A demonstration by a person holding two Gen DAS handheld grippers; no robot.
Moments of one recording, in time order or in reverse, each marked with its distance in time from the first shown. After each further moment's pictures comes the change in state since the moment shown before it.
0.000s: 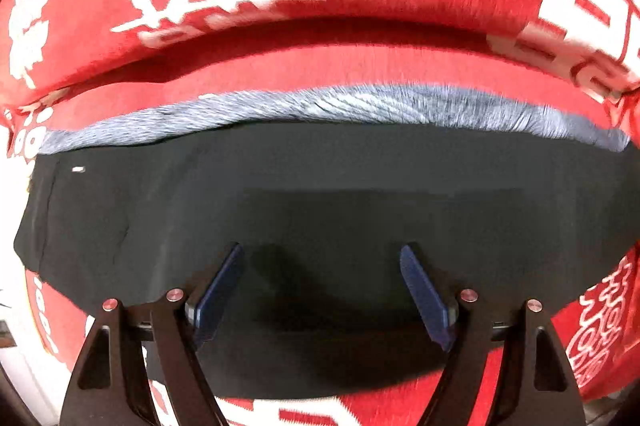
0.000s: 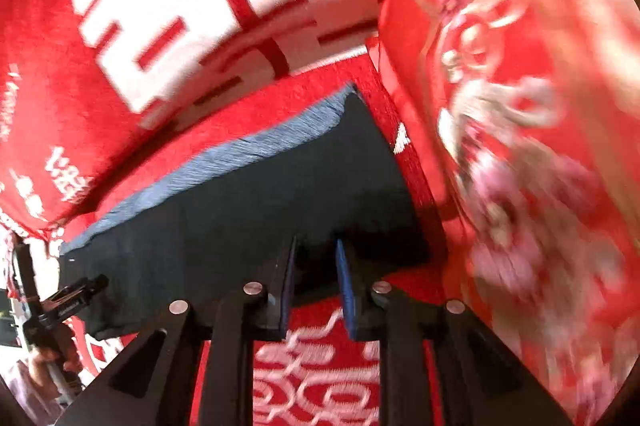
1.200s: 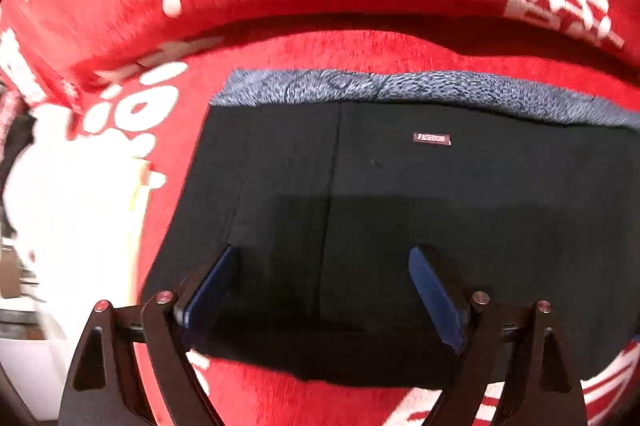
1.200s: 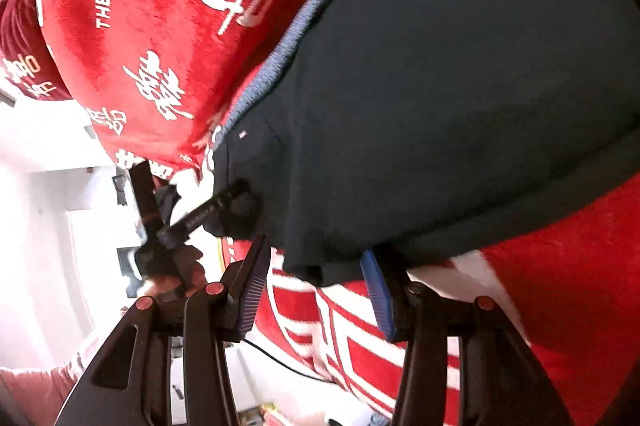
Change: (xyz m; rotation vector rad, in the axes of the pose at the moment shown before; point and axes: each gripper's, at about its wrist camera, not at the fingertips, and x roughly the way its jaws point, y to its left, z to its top) left arm 0.016 0.285 -0.033 -0.053 -0.077 0.151; right arm 0.127 0.305 -0.190 0.087 0.264 0.666
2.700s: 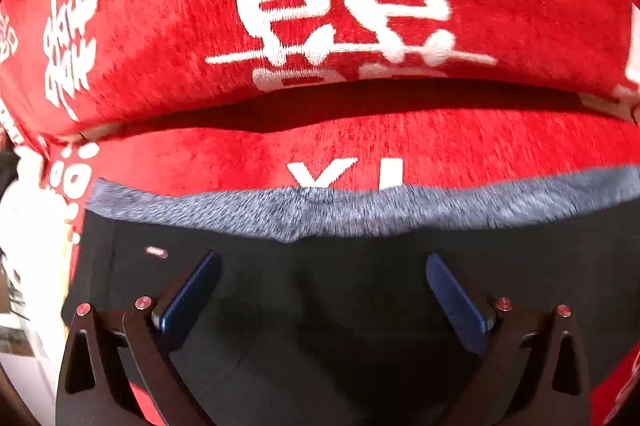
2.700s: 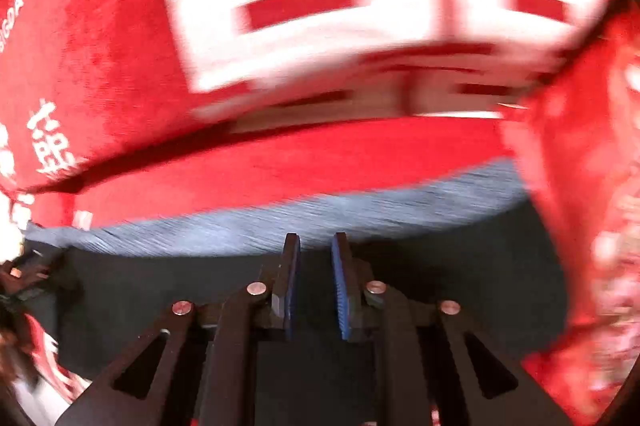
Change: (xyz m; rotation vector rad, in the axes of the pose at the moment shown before) left arm -0.042 -0.199 0.048 0.051 -0.091 -0.010; right arm -0.245 -0.062 0.168 -0.305 -0.284 -0.825
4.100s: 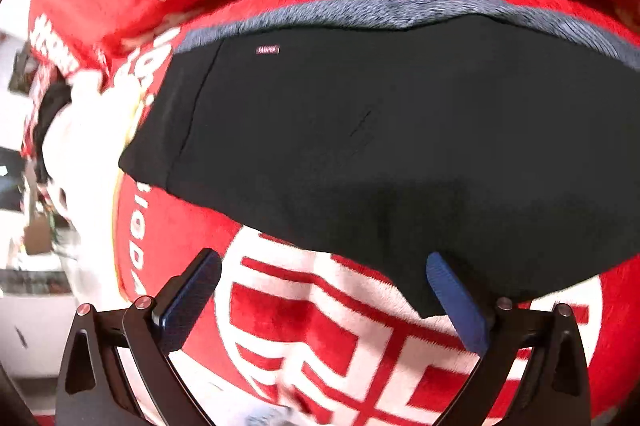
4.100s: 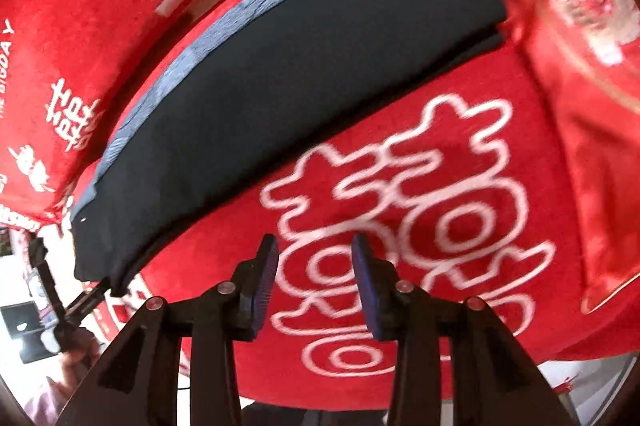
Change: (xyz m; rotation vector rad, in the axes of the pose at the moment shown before) left arm -0.025 0.033 -0.114 -0.064 0.229 0.203; right arm -0.044 -0.028 -0.136 0.326 0.293 0.215
